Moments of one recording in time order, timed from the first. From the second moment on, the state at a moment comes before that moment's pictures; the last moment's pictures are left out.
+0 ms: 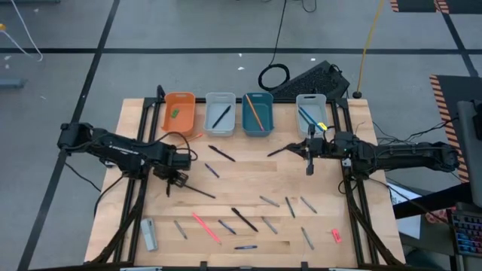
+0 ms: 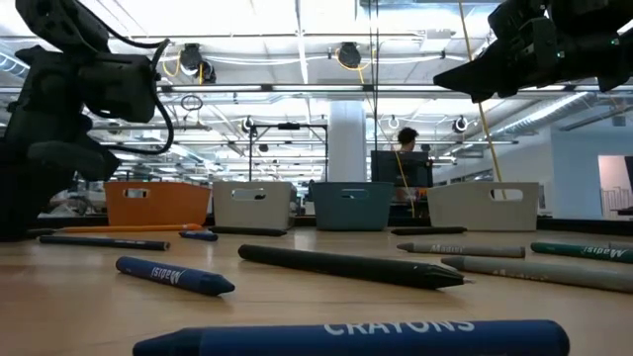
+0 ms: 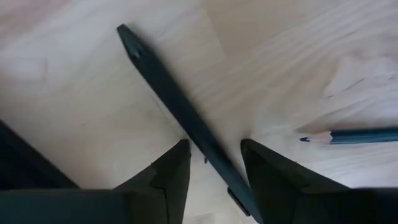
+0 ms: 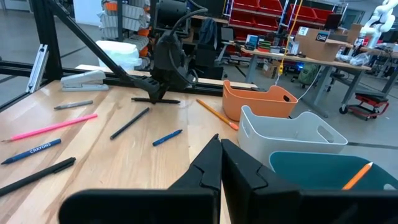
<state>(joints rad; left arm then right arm) 0.00 1.27 0.49 -0.87 0.18 -1.10 -0.15 0.70 0.22 0.38 -0.06 -0.14</state>
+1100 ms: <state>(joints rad) 0.20 1.04 0.81 -0.92 -0.20 -0.68 -0.15 0.70 0.22 0.38 -0.06 -0.14</state>
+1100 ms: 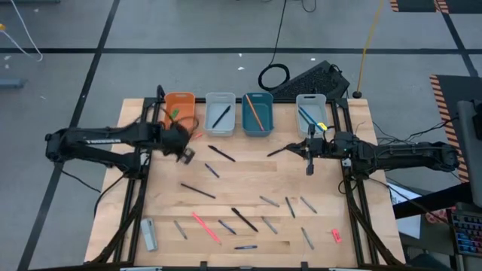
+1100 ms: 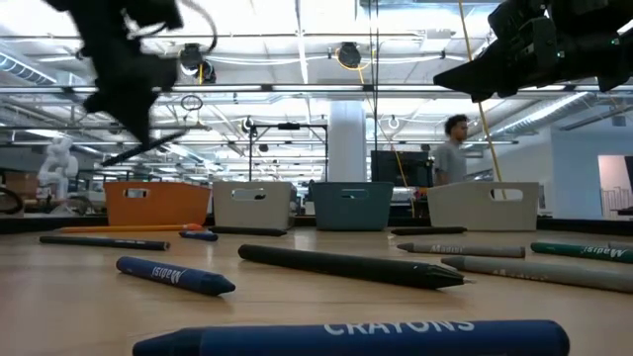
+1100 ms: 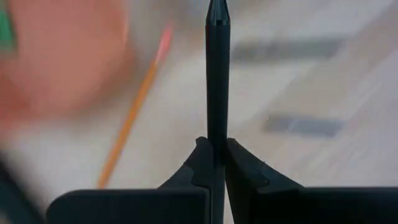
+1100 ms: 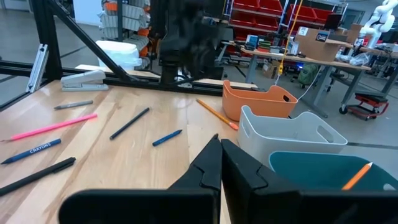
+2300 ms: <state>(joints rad) 0.68 1.88 1.32 -0.54 -0.02 0.01 -0.15 0.70 0.22 0.39 -0.06 -0.14</state>
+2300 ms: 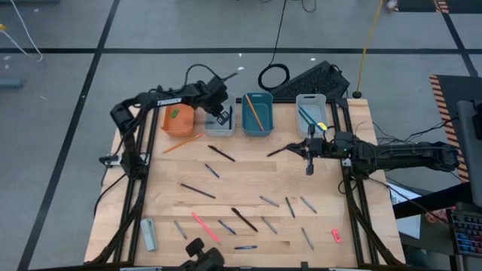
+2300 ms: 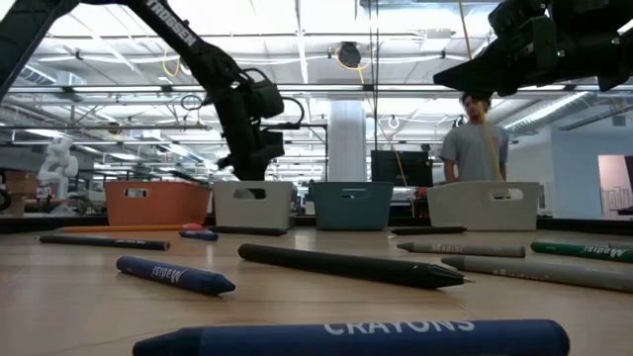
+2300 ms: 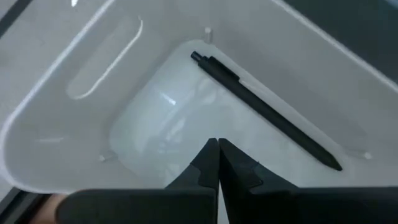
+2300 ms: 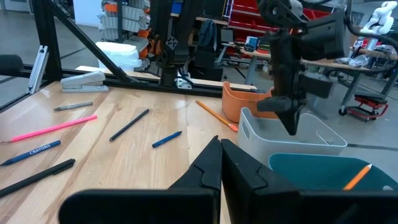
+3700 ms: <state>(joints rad) 0.05 1.60 1.09 -0.67 -0.03 0.21 -0.15 0.70 0.22 0.39 -0.05 -0.14</state>
